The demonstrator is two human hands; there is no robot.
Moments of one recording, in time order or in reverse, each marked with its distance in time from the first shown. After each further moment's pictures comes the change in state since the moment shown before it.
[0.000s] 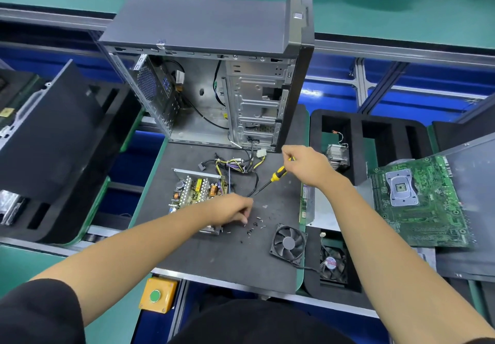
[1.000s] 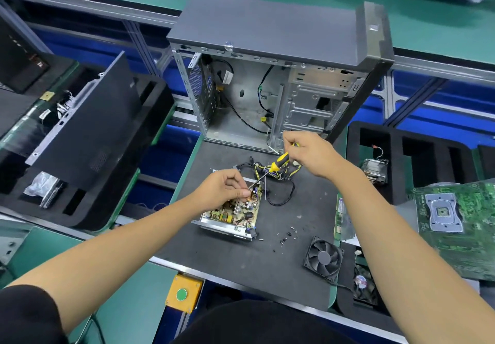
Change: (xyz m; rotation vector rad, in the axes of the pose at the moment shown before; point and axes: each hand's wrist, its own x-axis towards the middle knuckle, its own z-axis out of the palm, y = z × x) left_hand -0.075 -0.081 -0.029 -0.938 0.521 -0.025; right_hand 0.039 -0.108 -0.002 0.131 -0.072 -0.200
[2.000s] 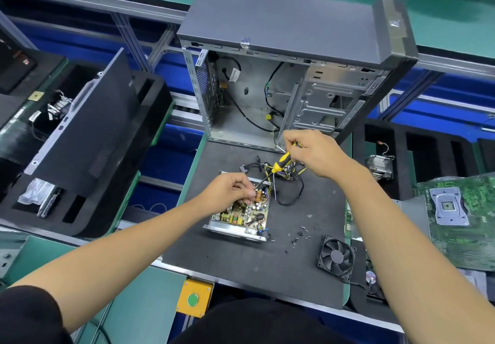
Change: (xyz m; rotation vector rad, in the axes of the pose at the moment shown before) left_hand 0.001 -0.006 -0.014 -0.008 -0.065 -0.005; right_hand 0.004 -0.029 0.010 -0.182 0.034 -0.060
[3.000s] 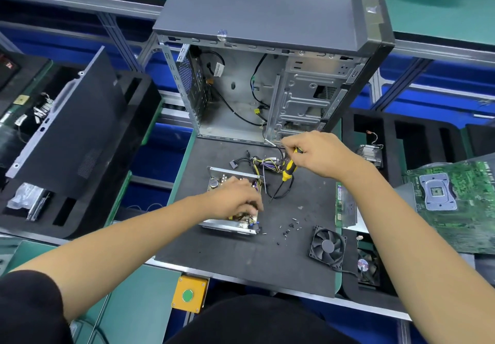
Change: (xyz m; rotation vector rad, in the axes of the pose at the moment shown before) left_hand 0.013 0.005 0.028 0.979 -0.387 0.286; right_hand -0.025 0.029 -0.007 -0.212 -0.052 -0.047
